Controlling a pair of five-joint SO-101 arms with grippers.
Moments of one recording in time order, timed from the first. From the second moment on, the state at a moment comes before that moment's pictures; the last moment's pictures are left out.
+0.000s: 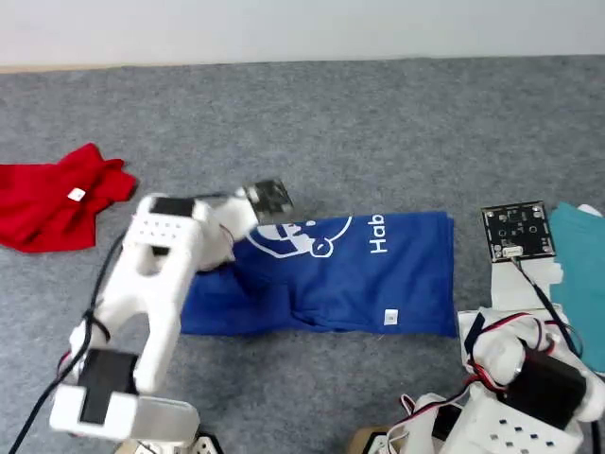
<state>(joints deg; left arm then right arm) 1.9 1.7 24.7 66.9 -49.1 22.2 -64.0 31.4 100.5 28.4</state>
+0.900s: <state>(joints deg) -2.5 13.5 1.8 83.5 -52.4 22.2 -64.0 31.4 100.5 28.4</state>
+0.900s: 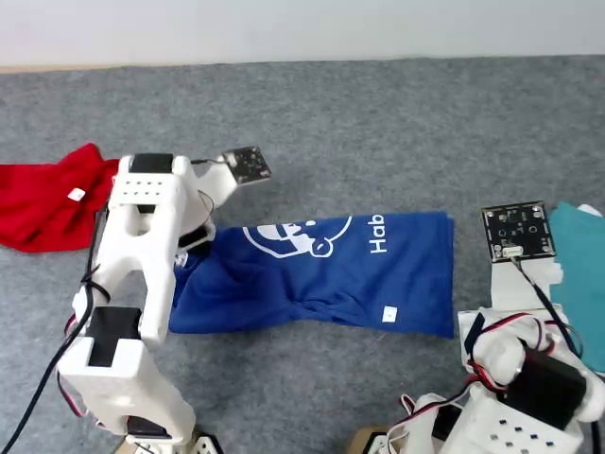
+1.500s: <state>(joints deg) 4.9 13.5 1.9 98.2 -52.4 22.2 -64.0 31.4 100.5 28.4</state>
